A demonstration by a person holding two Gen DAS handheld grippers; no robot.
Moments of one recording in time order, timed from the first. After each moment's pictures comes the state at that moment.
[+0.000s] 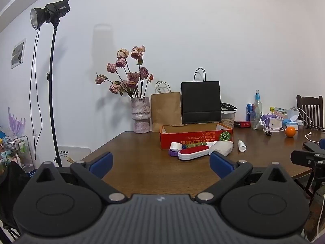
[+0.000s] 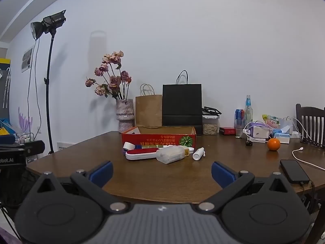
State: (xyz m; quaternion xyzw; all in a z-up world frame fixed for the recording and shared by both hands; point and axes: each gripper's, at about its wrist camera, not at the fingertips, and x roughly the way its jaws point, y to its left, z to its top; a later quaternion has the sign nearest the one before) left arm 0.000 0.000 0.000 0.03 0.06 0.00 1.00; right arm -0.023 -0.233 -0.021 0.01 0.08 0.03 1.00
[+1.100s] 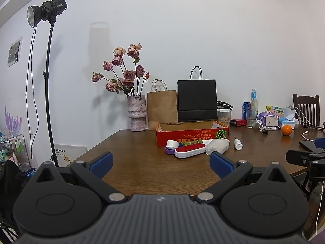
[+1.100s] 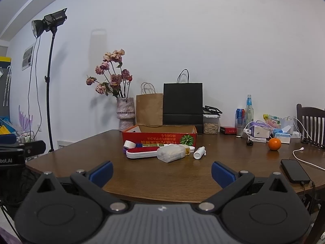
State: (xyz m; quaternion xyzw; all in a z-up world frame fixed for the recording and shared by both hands) left arm 0.003 0.005 -0.003 0.03 0.07 -0.02 1.00; right arm -0.023 -0.228 -0.024 0.01 0.08 0.03 1.00
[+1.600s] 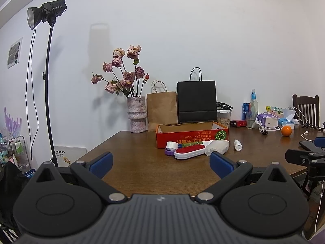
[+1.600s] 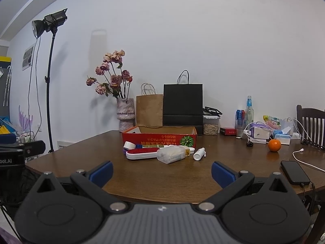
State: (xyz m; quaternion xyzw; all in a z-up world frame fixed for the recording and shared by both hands) left arm 0.003 0.005 -0.002 0.03 0.06 -0.02 1.00; right arm -0.022 -0.228 -0.021 0.01 0.08 0.03 1.00
